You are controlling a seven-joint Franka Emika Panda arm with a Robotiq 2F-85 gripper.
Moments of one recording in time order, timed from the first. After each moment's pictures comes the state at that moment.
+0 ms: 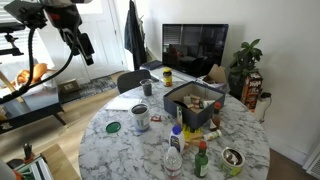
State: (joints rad) arm 0.10 -0.90 -0.01 -2.62 0.22 1.88 0.02
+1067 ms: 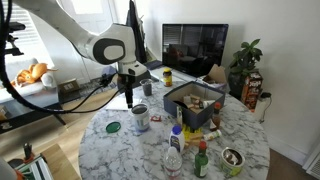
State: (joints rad) arm -0.03 -0.04 0.14 -2.50 0.14 2.44 0.61
